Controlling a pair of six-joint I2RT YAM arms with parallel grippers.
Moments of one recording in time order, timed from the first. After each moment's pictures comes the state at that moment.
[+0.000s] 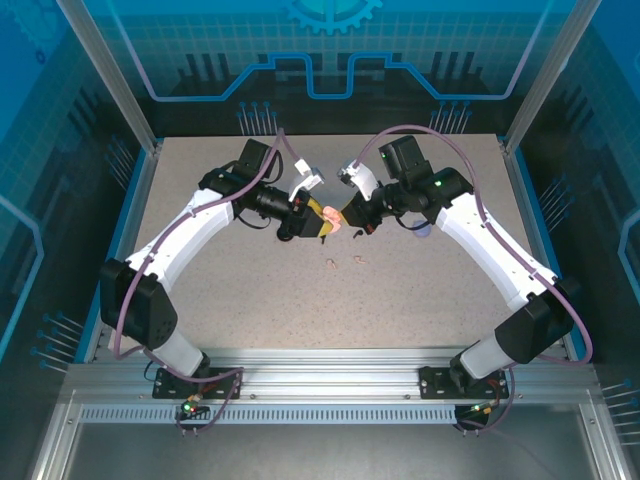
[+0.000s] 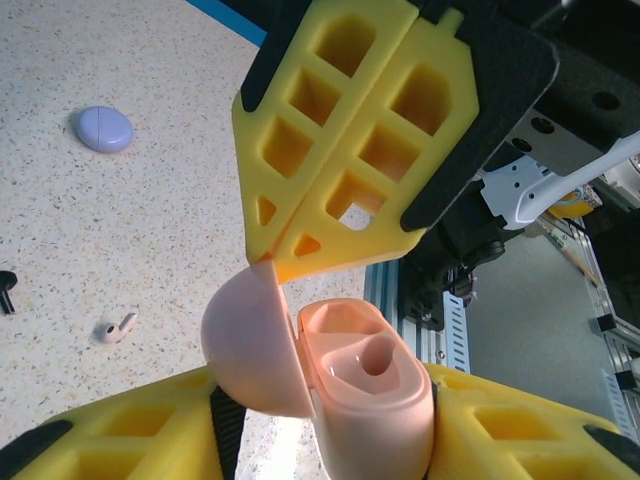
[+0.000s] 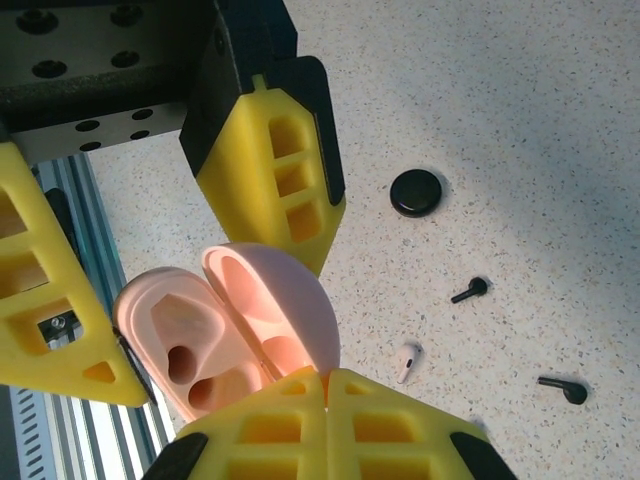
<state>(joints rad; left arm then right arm) -0.39 1.61 1.47 -0.81 1.03 0.28 0.52 1.52 1.55 -0.91 -0.51 -0.23</state>
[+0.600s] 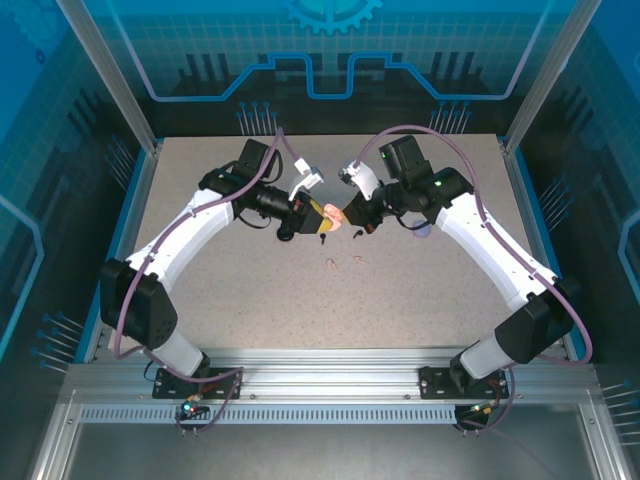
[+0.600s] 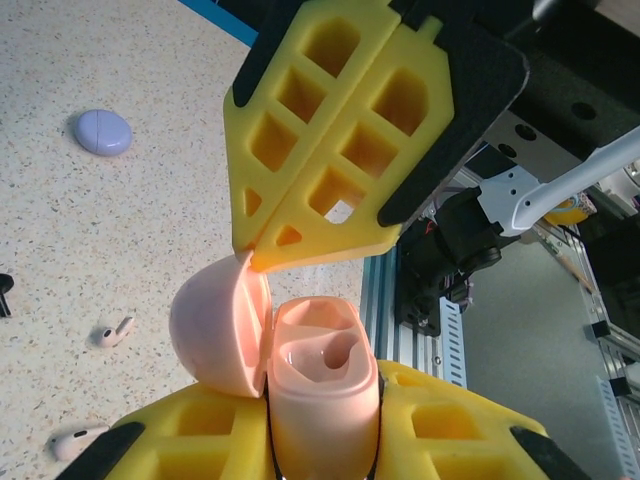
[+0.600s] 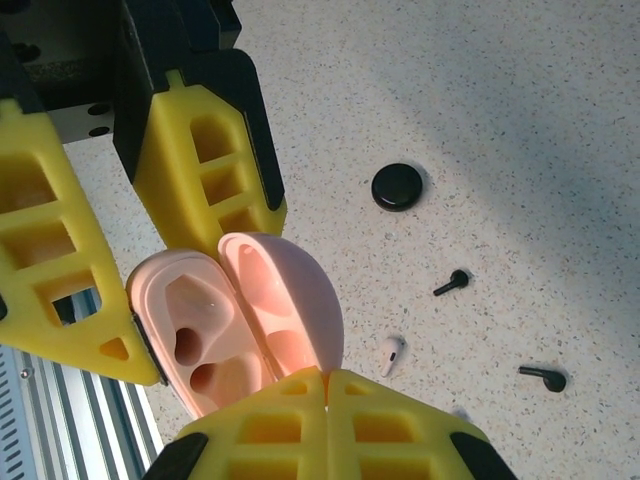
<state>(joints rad) -0.39 1.61 1.46 -0.78 1.04 0.25 0.52 1.52 1.55 -0.91 -0.48 -0.22</state>
